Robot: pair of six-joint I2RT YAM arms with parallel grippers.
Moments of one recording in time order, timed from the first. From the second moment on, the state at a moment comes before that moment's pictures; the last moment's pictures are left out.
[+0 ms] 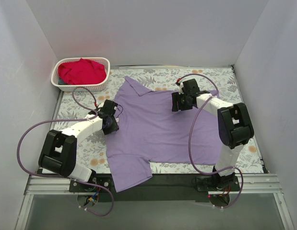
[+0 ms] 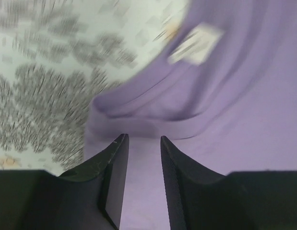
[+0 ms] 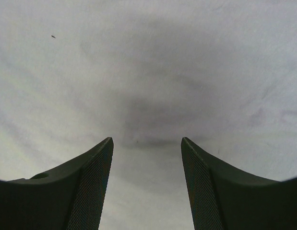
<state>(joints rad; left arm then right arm) -0.36 1.47 0.88 -0.53 -0.25 -0.70 0.35 1.86 1.23 -0.31 -0.18 0.13</state>
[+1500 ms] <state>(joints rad) -0.25 1.99 1.51 -0.44 -0.24 -0.59 -0.12 1.95 1.45 -0.30 -0.09 0.12</state>
